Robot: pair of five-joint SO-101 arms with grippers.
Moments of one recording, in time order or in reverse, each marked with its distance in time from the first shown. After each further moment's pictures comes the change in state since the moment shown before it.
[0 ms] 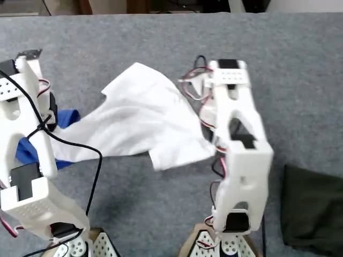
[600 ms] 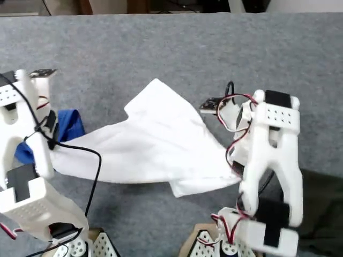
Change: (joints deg) left arm -3.9 0.0 8.2 0.0 -14.6; right arm 11.1 -43.8 37.5 0.6 23.2
